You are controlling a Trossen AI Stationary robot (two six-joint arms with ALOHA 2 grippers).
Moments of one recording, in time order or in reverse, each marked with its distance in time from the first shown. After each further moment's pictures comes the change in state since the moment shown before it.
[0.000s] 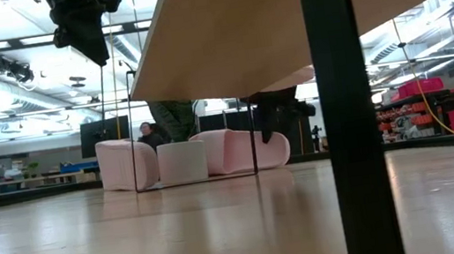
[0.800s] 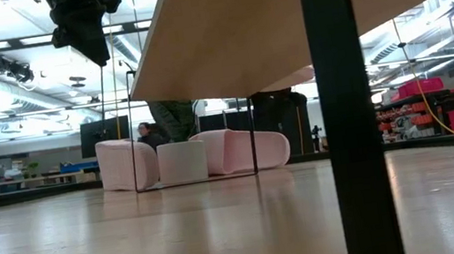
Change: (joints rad) left arm 0.000 0.000 0.000 0.000 -0.015 -0.034; right arm 0.004 -0.009 0.100 -0.082 -0.032 -0.064
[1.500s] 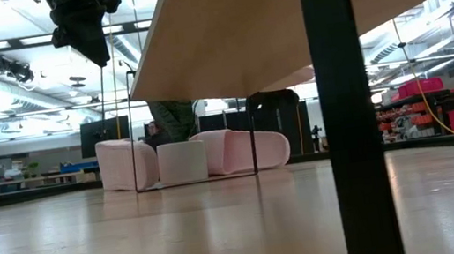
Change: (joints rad) left arm 0.000 0.000 0.000 -0.002 -0.019 0.001; right arm 0.002 -0.023 0.005 0.027 -0.140 -0.029
